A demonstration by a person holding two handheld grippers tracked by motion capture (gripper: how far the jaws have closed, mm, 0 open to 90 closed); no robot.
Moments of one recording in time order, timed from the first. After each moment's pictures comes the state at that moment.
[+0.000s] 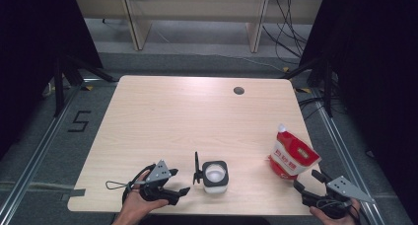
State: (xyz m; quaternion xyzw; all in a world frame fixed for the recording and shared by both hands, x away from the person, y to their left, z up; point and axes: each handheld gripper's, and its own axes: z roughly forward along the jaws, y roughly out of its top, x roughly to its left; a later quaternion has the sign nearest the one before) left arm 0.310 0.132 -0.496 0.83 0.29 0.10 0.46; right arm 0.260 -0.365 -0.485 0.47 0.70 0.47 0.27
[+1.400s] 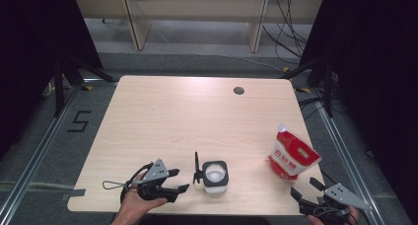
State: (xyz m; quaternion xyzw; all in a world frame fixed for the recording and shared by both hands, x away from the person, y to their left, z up) left arm 0.304 0.135 -0.481 0.82 0.30 0.10 0.48; right arm 0.242 -0.352 -0.484 0.48 0.70 0.46 0.26
